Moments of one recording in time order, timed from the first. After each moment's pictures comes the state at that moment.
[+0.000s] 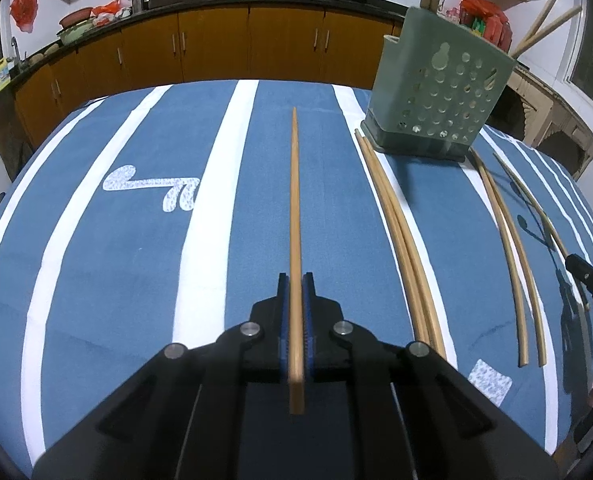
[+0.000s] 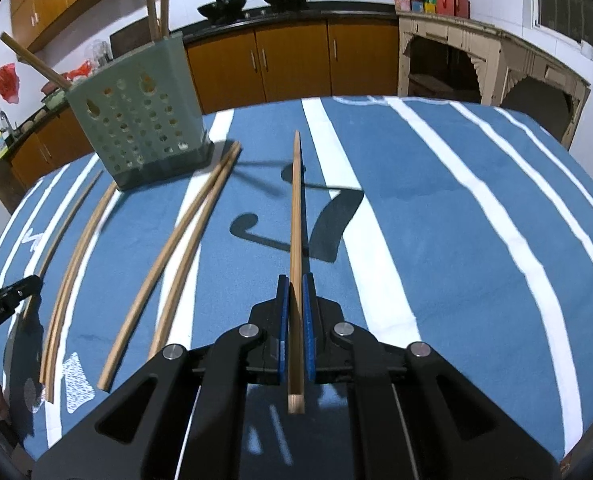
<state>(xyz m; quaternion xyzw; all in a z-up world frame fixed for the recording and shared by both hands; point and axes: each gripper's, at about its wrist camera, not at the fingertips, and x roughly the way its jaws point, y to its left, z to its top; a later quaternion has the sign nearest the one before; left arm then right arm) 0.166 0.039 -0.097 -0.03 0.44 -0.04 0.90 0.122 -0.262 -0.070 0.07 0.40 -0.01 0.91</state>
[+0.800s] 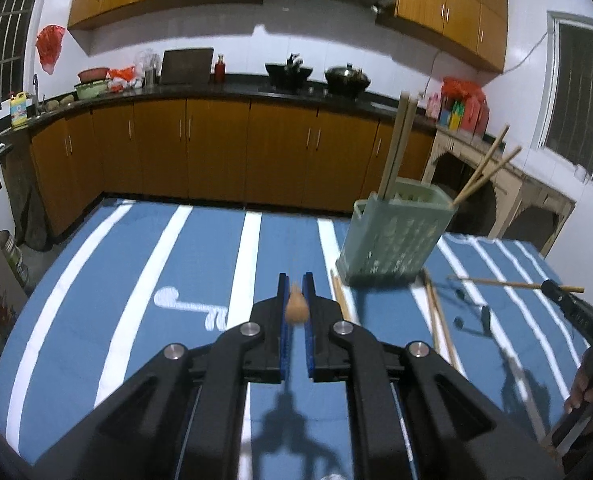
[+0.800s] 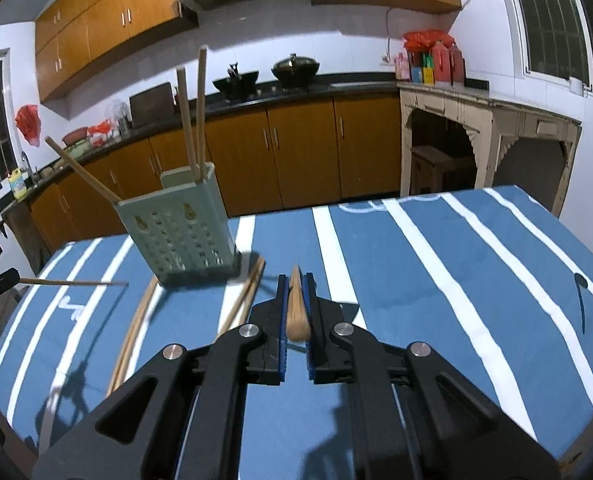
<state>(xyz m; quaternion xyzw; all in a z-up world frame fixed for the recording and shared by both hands) 0.129 0.057 0.024 -0.06 0.28 -0.05 0.96 0.111 -0.267 0.013 0.08 0.27 0.00 0.96</state>
